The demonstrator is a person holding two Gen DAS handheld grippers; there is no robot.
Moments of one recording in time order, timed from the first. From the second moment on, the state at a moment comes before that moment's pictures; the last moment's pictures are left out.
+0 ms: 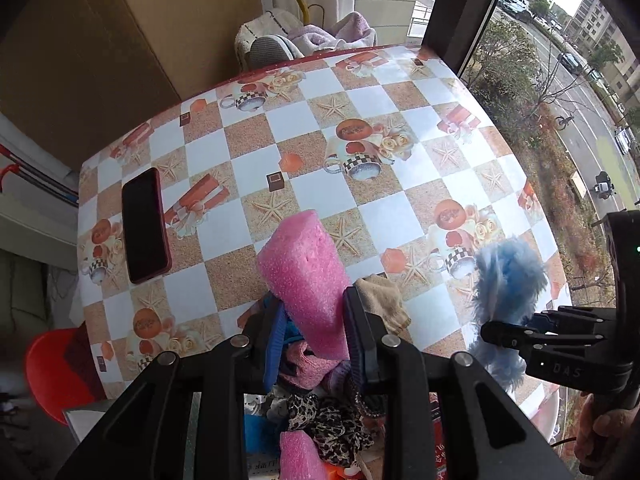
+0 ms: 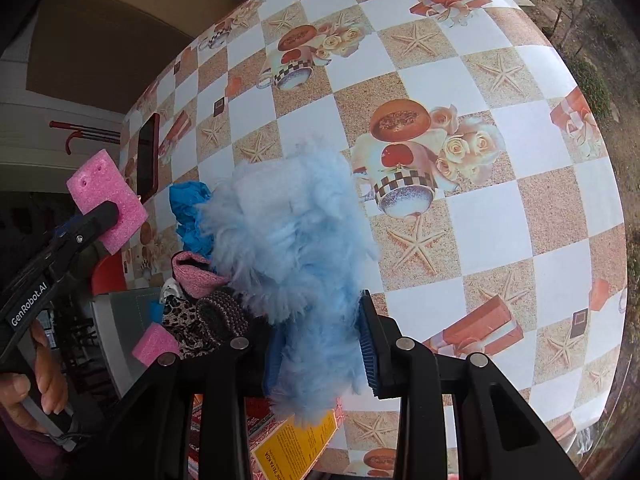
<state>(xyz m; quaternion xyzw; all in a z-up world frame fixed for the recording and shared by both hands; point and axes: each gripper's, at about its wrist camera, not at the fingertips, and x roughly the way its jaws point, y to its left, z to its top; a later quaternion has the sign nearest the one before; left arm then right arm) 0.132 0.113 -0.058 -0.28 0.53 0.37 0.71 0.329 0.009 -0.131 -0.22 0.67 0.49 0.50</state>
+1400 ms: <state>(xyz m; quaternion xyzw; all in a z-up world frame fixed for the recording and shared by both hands) -0.159 -0.056 0.002 -0.33 0.47 0.48 0.66 0.030 -0.033 0.006 -0.31 0.56 0.64 0.42</state>
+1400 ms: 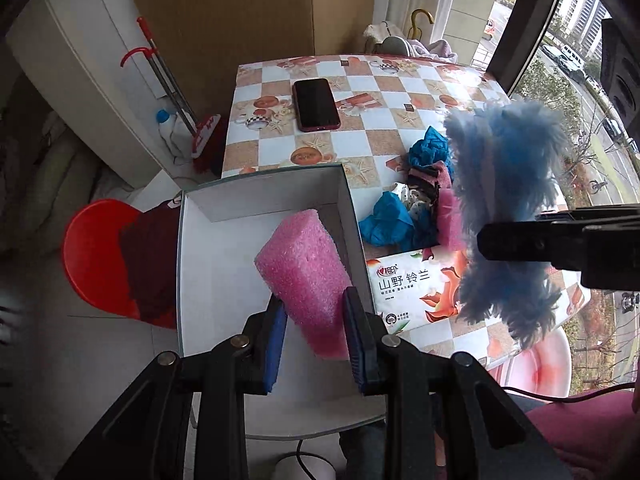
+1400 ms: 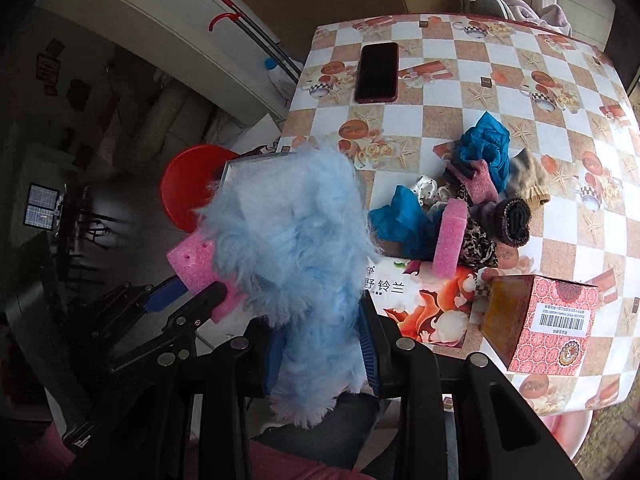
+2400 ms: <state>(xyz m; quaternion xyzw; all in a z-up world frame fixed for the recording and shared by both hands) -0.240 -0.082 -0.027 -0.41 0.42 0.55 0.59 -0.057 -0.026 -0.016 -0.41 0.52 0.66 0.35</state>
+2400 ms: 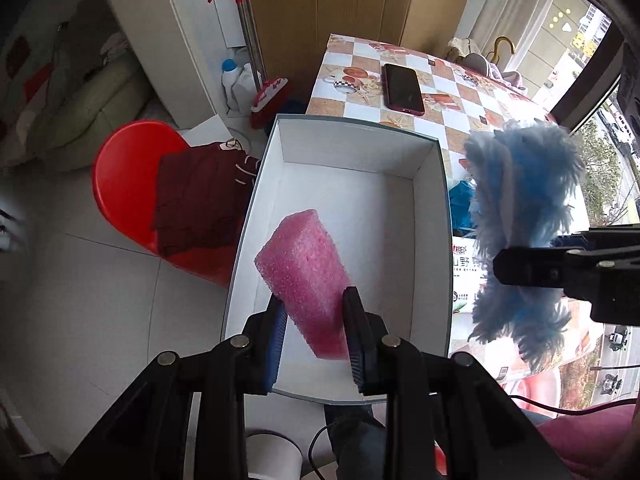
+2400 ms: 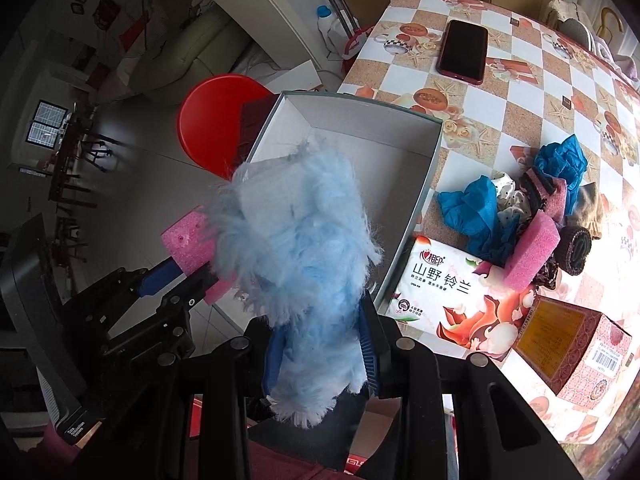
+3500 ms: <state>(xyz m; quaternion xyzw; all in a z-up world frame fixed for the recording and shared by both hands) -0.247 -0.094 -0.123 -0.45 0.48 0.51 0.55 -0.109 -0.043 -0.128 -0.55 0.51 0.60 0.27</state>
